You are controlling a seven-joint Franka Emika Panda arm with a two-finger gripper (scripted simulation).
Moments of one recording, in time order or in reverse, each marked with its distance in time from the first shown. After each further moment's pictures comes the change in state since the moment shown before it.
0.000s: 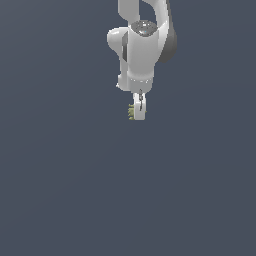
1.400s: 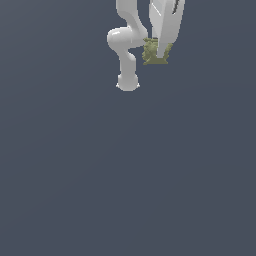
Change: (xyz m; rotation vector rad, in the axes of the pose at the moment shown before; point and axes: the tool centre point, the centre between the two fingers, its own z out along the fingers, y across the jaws) arm -0.042 0.000 -0.240 -0.005 -0.002 -0.003
